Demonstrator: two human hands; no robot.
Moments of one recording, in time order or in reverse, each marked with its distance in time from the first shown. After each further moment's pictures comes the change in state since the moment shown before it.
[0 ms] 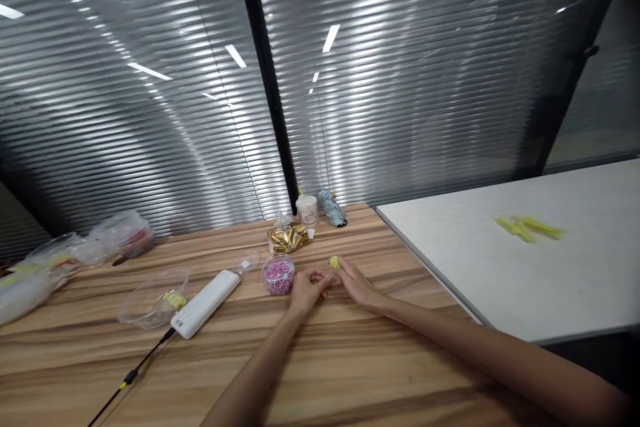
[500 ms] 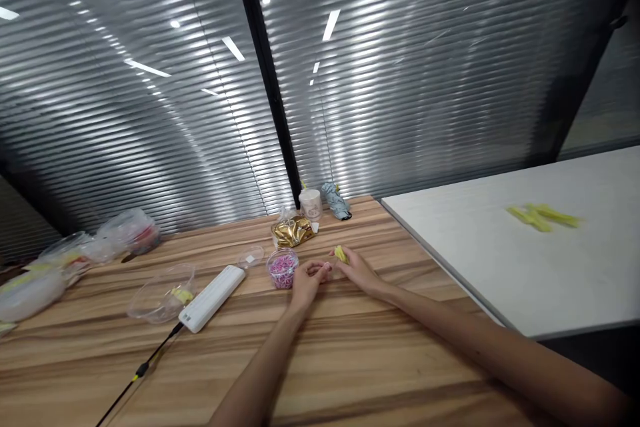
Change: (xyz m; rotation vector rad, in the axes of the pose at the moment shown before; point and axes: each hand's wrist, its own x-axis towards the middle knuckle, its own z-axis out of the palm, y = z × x) left_hand -0.001 0.002 -0.006 -0.185 0.093 0.010; right_hand 0.012 -0.003 0.001 0.093 0.028 0.021
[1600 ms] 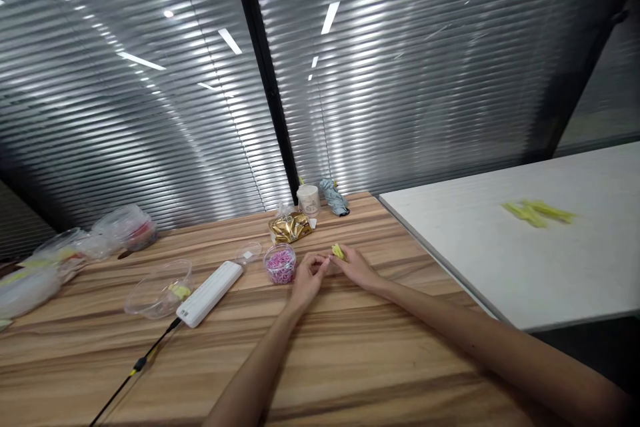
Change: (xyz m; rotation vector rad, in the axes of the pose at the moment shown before) left_hand -0.006 0.004 0.002 0.209 -0.090 0.256; right_hand 0.000 0.001 0.000 -0.180 0.024 -0.017
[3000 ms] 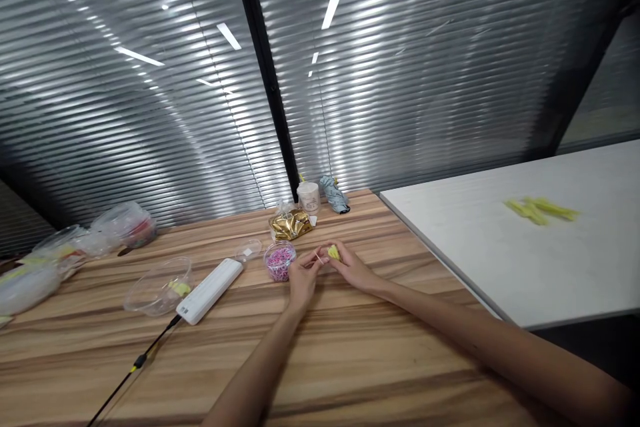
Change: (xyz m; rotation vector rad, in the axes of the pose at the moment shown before) left_hand -0.001 0.004 0.003 -0.152 0.204 -0.070; right_hand -0.007 -0.007 0.003 0.151 -0.105 -0.105
